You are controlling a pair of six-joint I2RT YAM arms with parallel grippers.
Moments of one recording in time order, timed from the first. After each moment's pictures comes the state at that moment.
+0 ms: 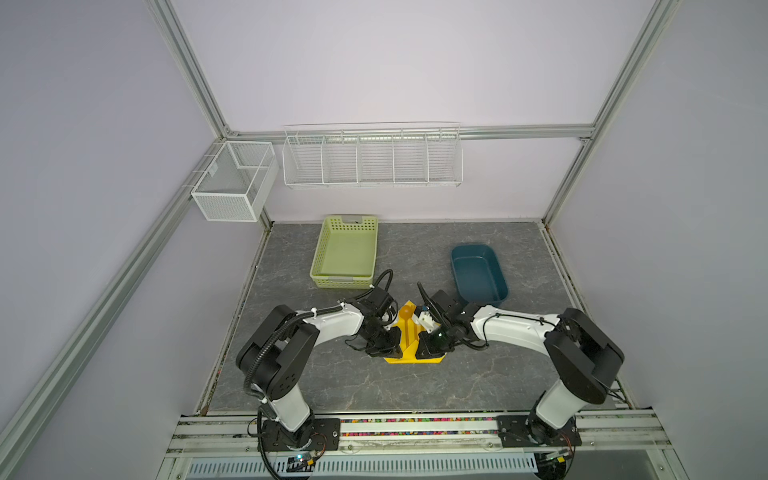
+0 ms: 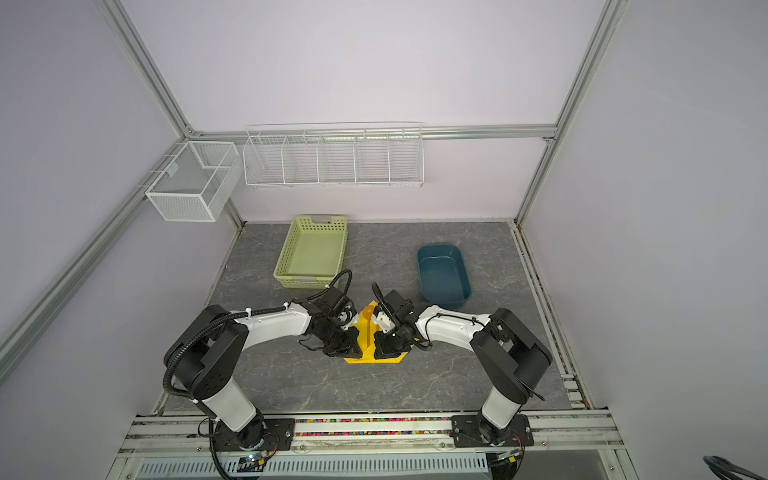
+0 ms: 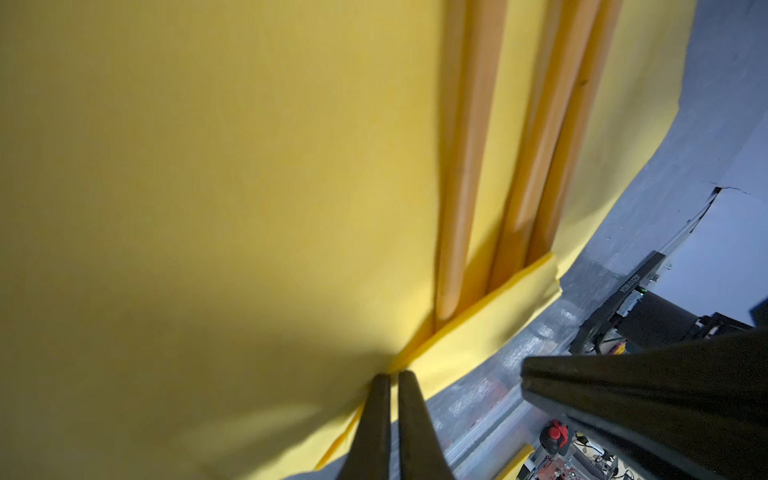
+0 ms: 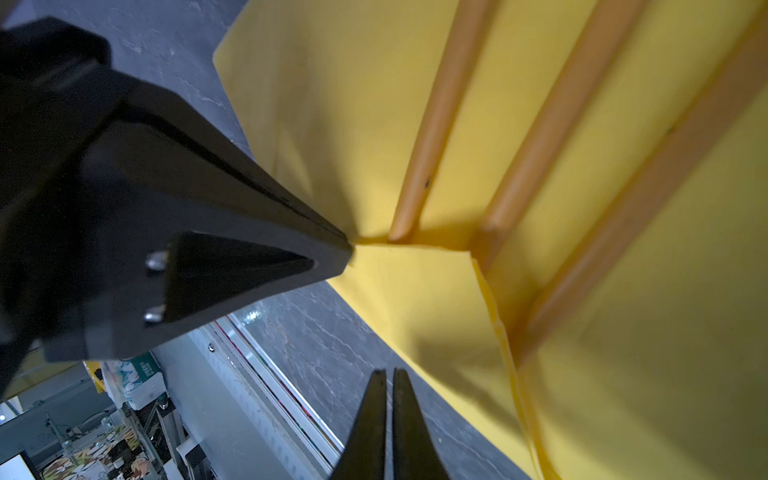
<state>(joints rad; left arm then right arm) -0.70 1.70 0.87 -0.50 0.57 -0.58 0.81 1.68 0.92 -0.46 -0.50 0.53</state>
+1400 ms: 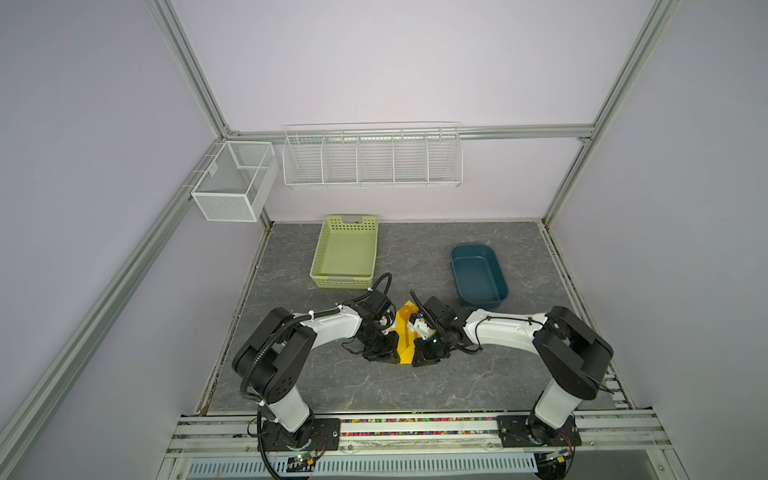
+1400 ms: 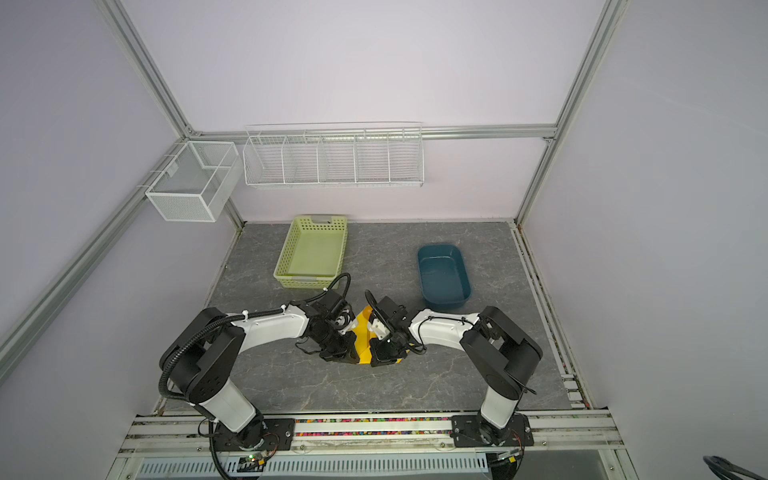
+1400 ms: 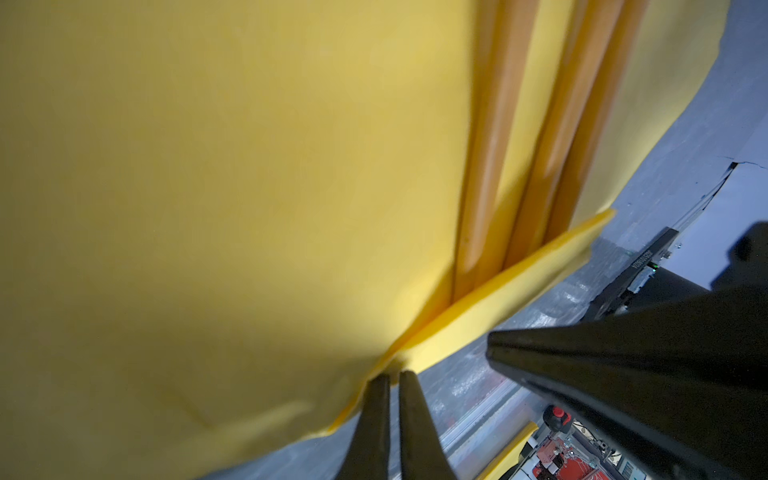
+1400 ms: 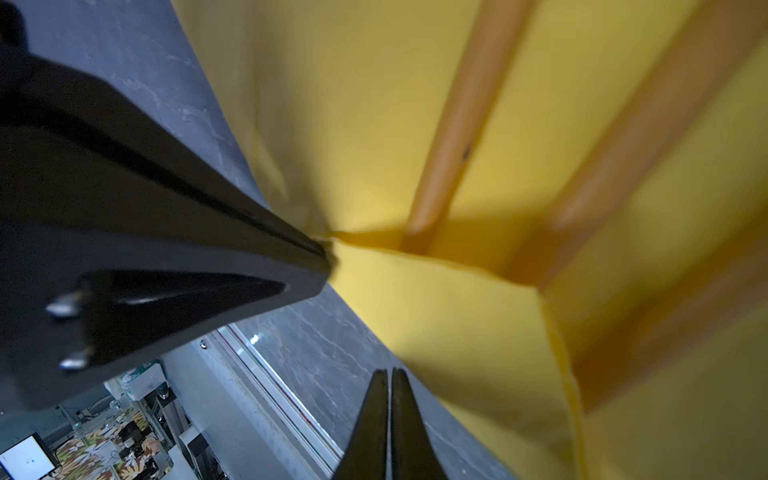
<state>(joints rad) -0.70 1.68 0.84 -0.54 0.58 -0.55 0.87 1.73 0.92 -0.44 -0.51 0.57</state>
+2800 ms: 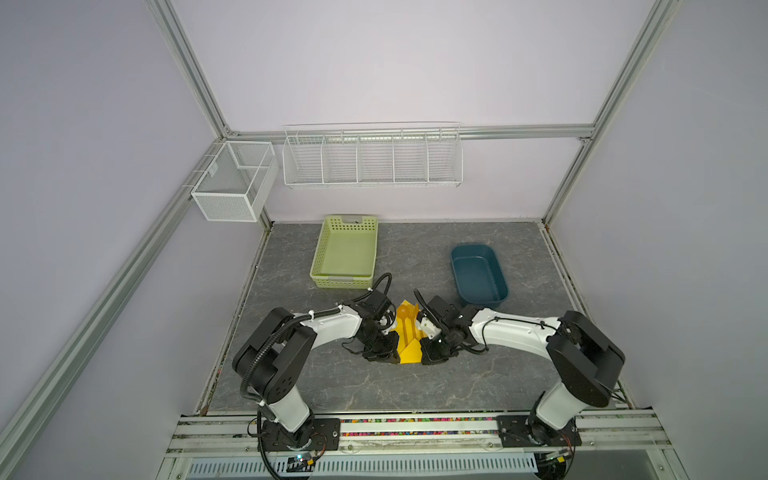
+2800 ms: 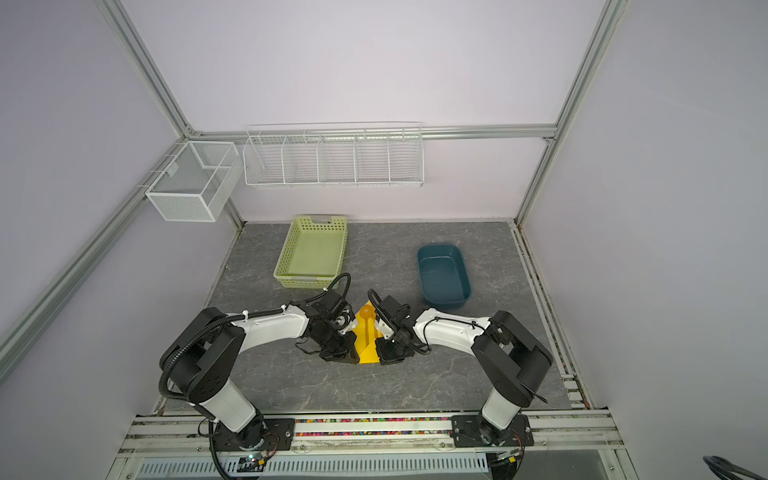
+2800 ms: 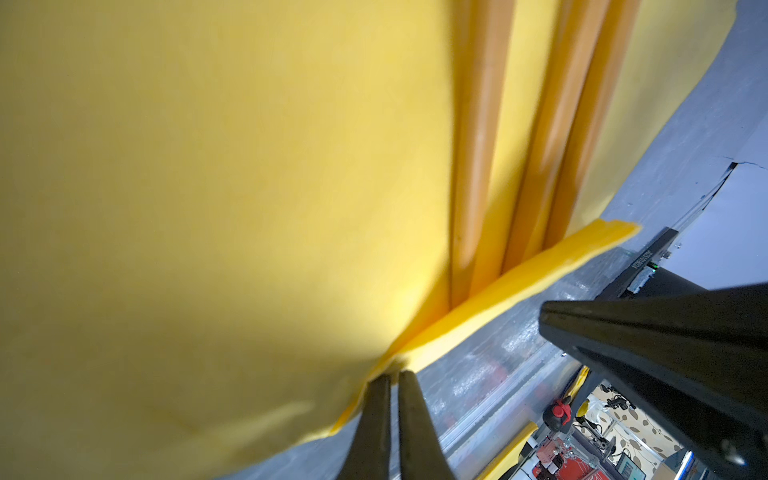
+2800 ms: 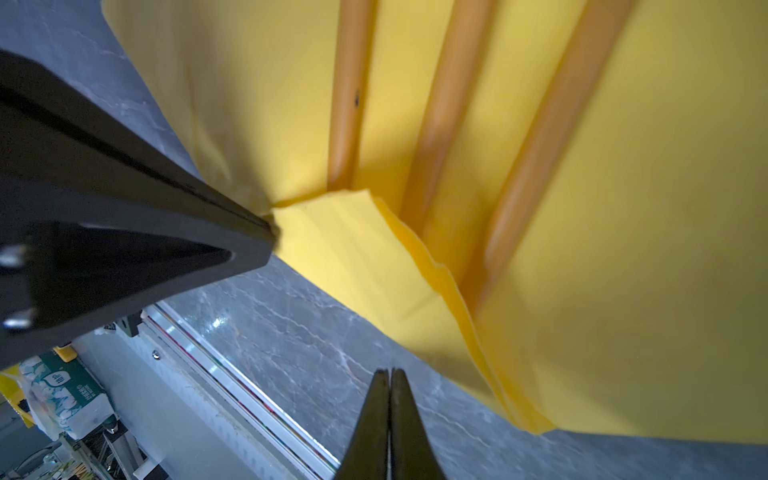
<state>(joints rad) -0.70 1.68 0.84 -0.54 0.58 -0.55 0.86 1.66 0.92 -0.56 -0.38 0.54</state>
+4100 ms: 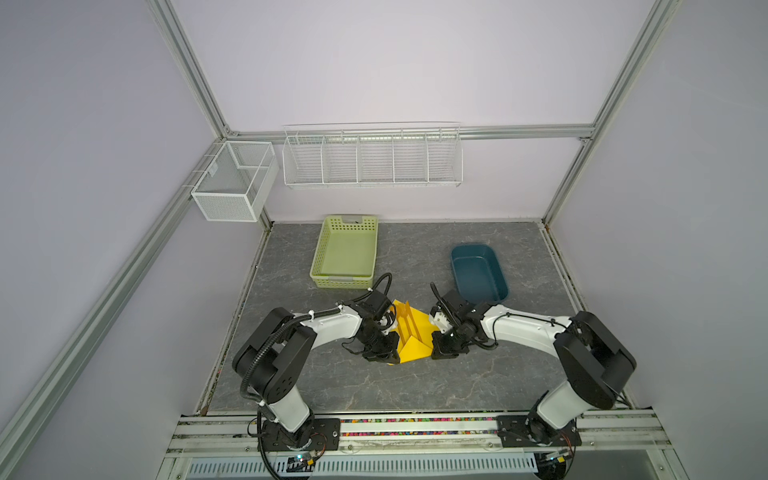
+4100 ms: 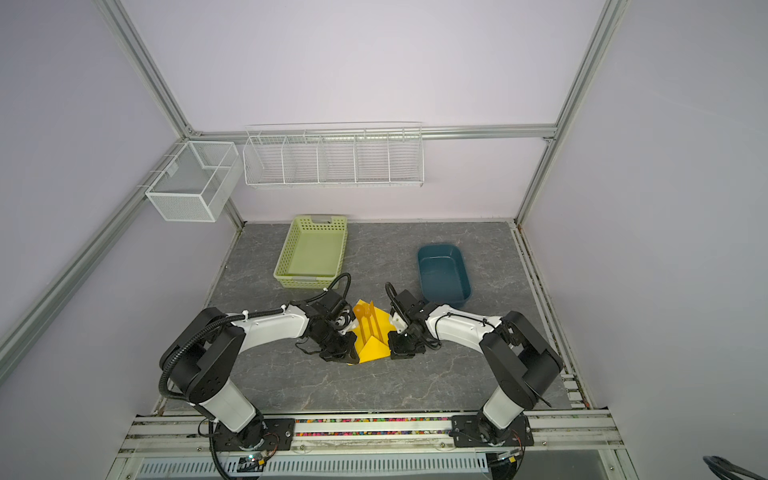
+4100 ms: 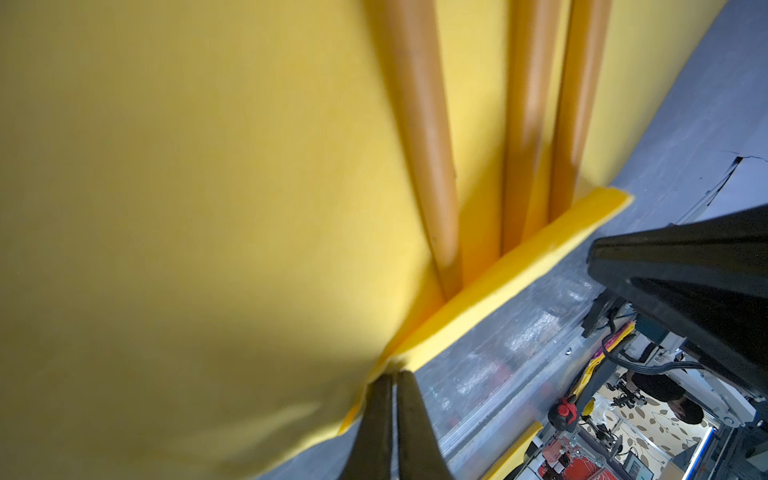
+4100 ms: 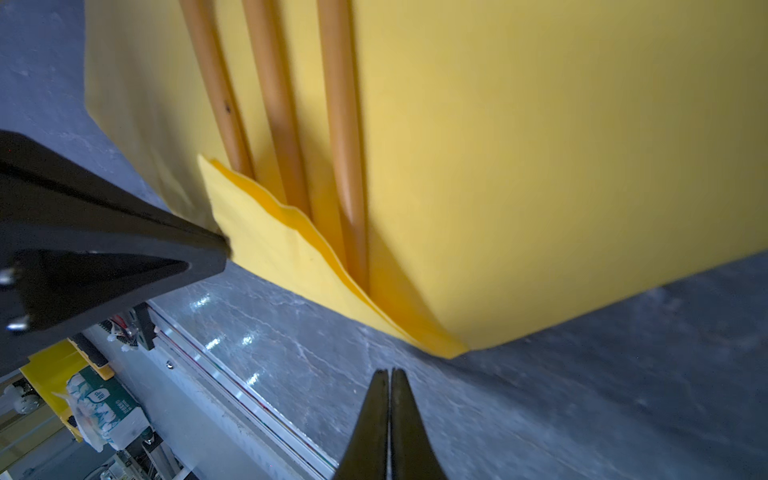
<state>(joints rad) -0.70 1.68 0.84 -0.54 0.58 -0.53 0.73 1.63 0.87 -0.57 -0.42 0.53</state>
